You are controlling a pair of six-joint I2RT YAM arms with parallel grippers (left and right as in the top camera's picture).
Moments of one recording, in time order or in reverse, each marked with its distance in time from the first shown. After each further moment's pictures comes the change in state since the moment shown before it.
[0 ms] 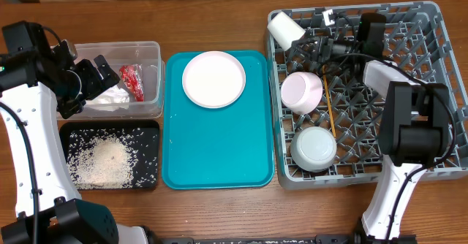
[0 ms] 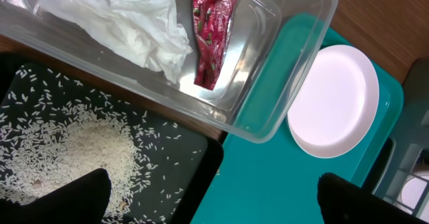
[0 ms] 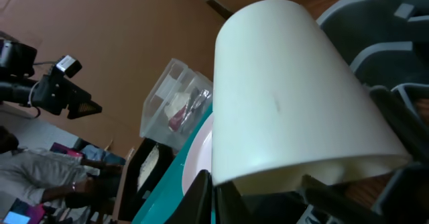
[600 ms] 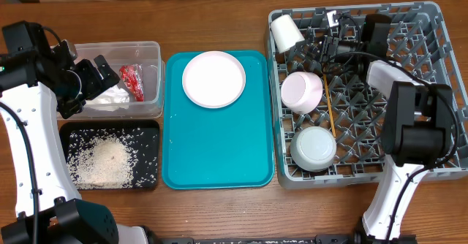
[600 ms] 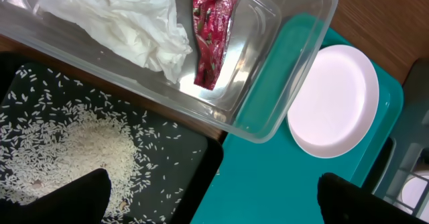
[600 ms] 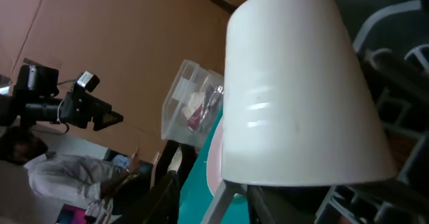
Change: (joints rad) left arm 0.000 0.000 0.000 0.000 0.000 0.000; right arm -0.016 -0.006 0.000 -0.044 -0.044 0.097
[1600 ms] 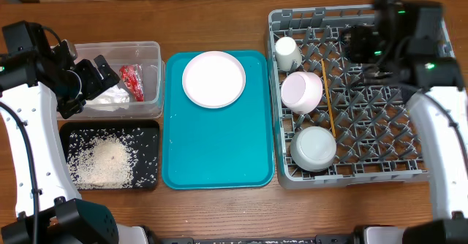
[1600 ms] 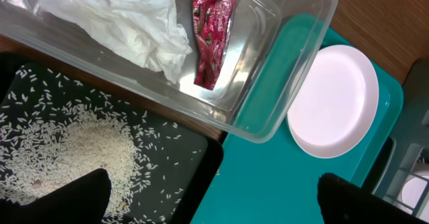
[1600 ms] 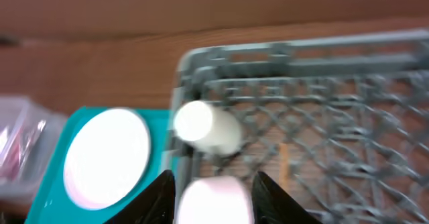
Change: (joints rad) left arm 0.000 0.000 0.000 0.000 0.000 0.000; right arm 0.152 -0.732 0.003 -0.845 1.104 -0.294
